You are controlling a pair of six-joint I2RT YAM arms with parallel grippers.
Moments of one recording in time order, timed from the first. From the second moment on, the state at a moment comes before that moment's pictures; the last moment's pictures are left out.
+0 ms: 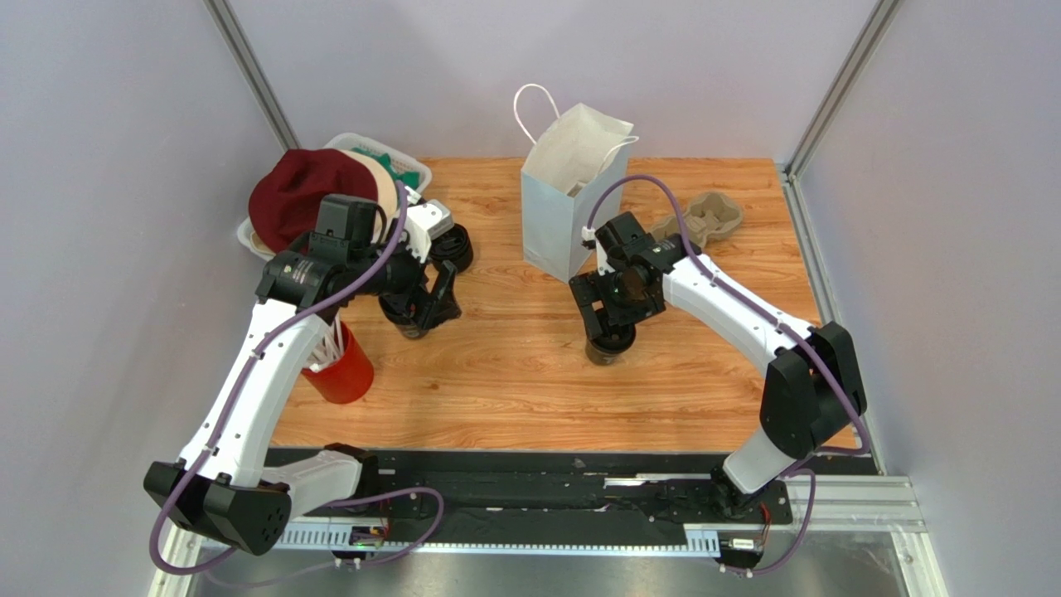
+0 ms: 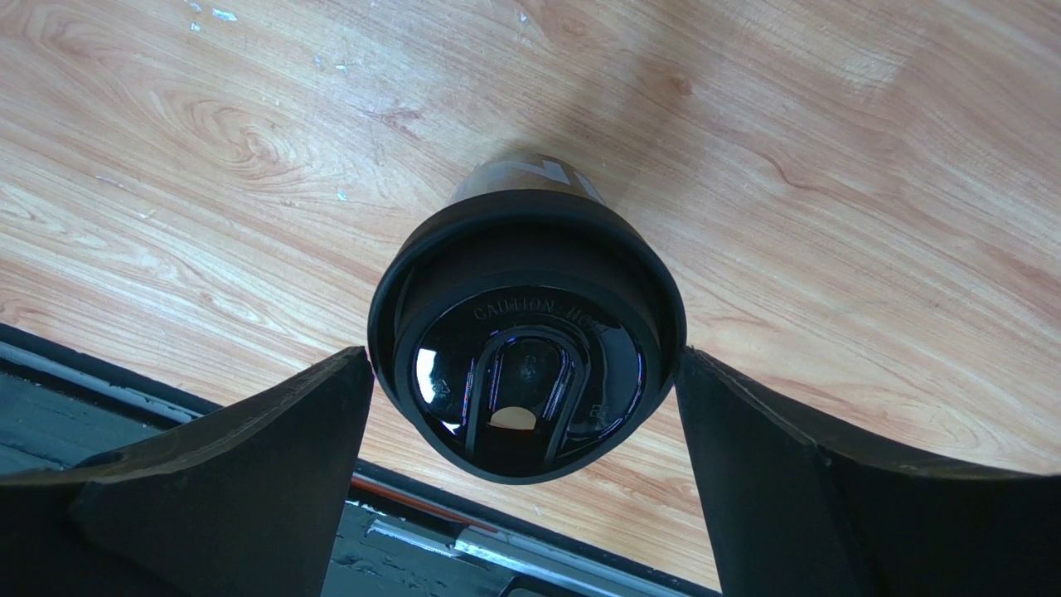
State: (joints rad) left arm -0.29 1.15 1.33 -0.99 0.50 0.28; right arm 0.56 1.60 1.29 -0.89 -0.03 0.18
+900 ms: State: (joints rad) left arm -0.29 1.15 1.33 -0.99 0.50 0.28; right arm 0.58 1.59 1.29 -0.88 -0.03 0.14
